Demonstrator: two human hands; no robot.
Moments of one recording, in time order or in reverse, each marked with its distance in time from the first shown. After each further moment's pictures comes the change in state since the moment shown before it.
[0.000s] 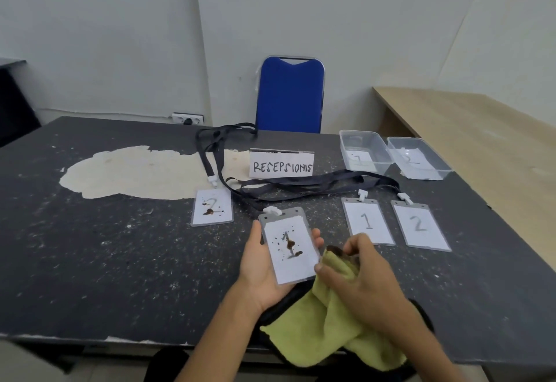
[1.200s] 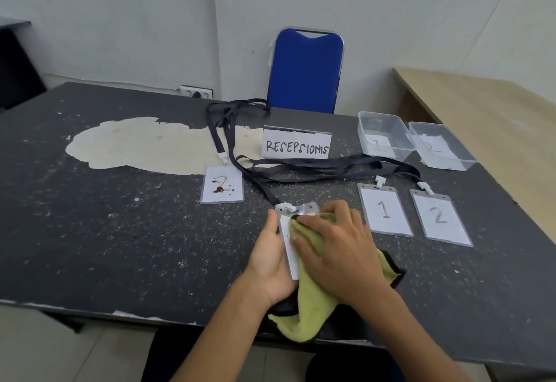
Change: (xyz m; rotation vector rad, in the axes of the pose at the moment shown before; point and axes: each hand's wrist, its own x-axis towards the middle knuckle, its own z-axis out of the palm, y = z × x) left_hand 0.008 -0.007 -0.020 0.061 -0.056 -0.076; right_hand 0.029 -0.018 0.046 -0.568 -0.020 -0.274
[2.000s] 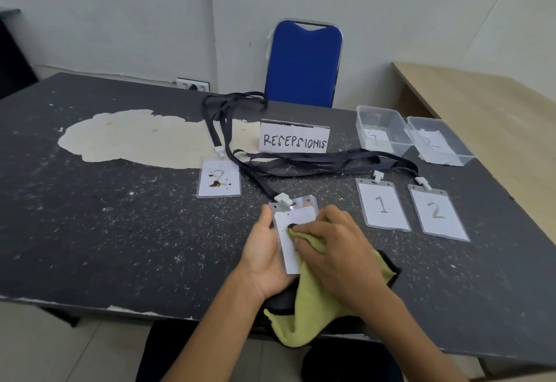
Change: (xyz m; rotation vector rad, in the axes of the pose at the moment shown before) left_hand 0.000 0.003 -0.002 -0.017 -0.014 -0.006; right_hand -0.006 0.001 0.000 0.226 0.005 -0.041
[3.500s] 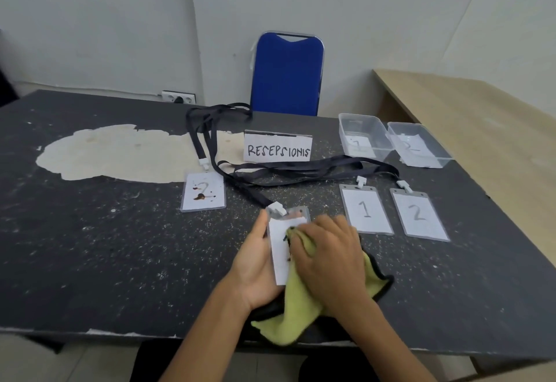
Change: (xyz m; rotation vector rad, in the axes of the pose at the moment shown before) left_hand 0.002 0.000 0.005 0.029 -0.035 -0.038; right_hand 0.001 0.014 0.021 -0.158 0.335 0.056
